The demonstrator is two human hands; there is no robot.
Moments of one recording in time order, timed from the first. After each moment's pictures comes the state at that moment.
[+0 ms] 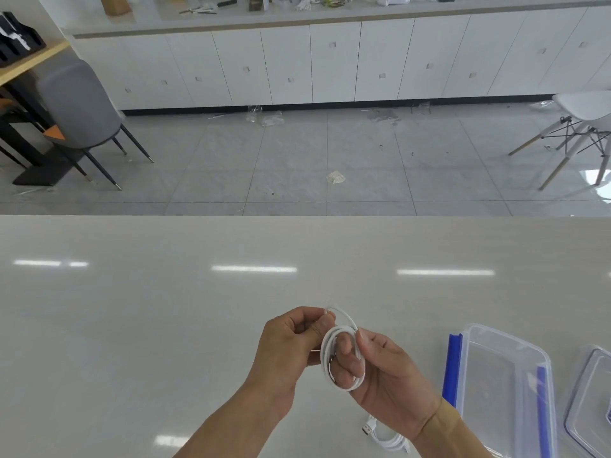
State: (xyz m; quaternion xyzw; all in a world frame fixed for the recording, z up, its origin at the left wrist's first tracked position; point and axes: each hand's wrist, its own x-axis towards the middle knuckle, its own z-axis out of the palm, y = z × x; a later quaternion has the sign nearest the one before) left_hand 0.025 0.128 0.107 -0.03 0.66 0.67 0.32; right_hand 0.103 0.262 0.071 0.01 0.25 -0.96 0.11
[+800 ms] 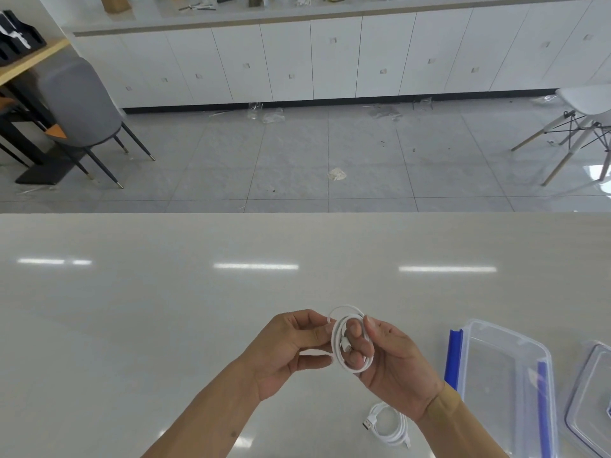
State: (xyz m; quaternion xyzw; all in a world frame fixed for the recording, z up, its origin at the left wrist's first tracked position) left_hand 0.002 0.115 0.094 0.02 0.57 0.64 0.51; right_hand 0.100 0.281 0.062 0.05 0.27 -0.96 0.10
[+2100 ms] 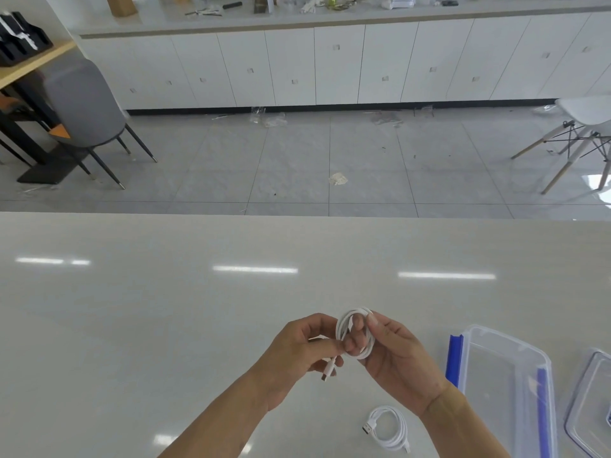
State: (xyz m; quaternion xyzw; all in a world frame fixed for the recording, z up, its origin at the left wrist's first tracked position) left_hand 0.014 0.119 0.089 0.10 0.65 0.60 0.46; right_hand 0.095 0.286 0.060 0.07 0.35 -0.93 0.04
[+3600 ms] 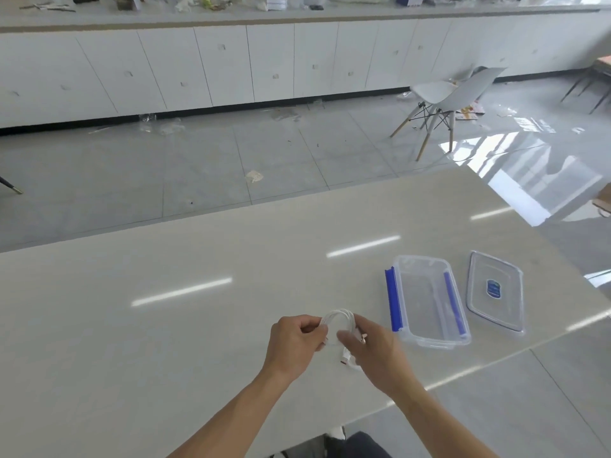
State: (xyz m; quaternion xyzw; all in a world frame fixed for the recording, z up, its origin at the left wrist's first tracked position) left_hand 0.052 0.107 0.018 0.21 0.76 0.49 0.37; right_hand 0.187 0.213 0.037 0.39 0.81 -0.44 -0.05
